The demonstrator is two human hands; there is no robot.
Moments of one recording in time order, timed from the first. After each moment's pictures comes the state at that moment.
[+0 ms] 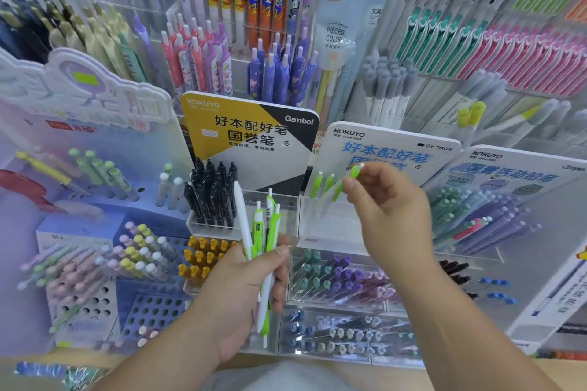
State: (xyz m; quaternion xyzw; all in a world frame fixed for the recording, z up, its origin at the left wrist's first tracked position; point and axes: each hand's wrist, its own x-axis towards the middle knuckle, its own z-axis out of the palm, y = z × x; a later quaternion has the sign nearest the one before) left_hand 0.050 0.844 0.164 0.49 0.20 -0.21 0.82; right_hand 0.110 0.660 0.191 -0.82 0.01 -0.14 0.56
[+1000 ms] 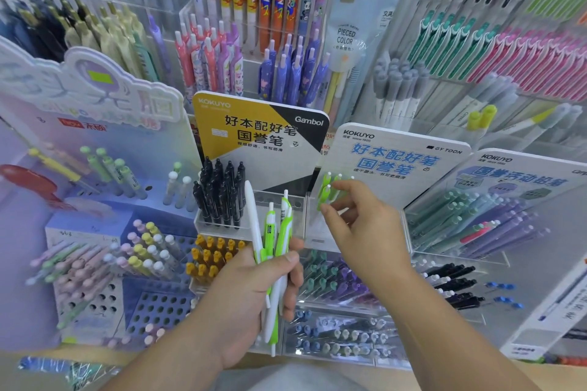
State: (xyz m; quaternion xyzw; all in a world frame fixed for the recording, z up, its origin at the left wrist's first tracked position) left_hand 0.043 0.851 0.169 0.49 0.15 -0.23 0.83; right_hand 0.108 0.675 0.162 -0.93 -0.02 -0.10 0.36
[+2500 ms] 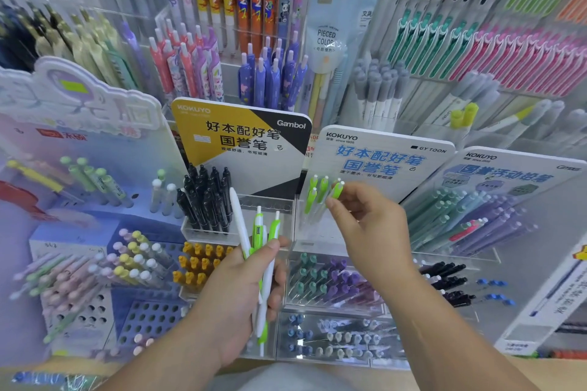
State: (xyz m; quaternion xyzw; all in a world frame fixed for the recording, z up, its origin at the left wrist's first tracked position) left_hand 0.054 0.839 0.159 0.51 0.23 -0.21 0.80; right_hand 0.112 0.658 0.165 -0.87 0.00 -0.13 0.47
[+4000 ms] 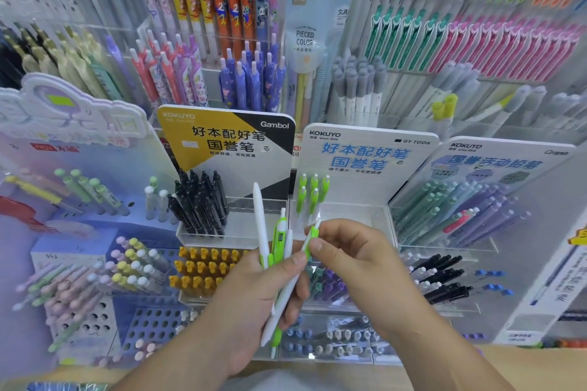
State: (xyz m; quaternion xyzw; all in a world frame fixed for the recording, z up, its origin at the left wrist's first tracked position) left_hand 0.046 0.822 0.177 0.54 0.12 -0.25 0.79; right_hand 0.063 0.658 0.177 -0.72 0.02 0.09 0.69
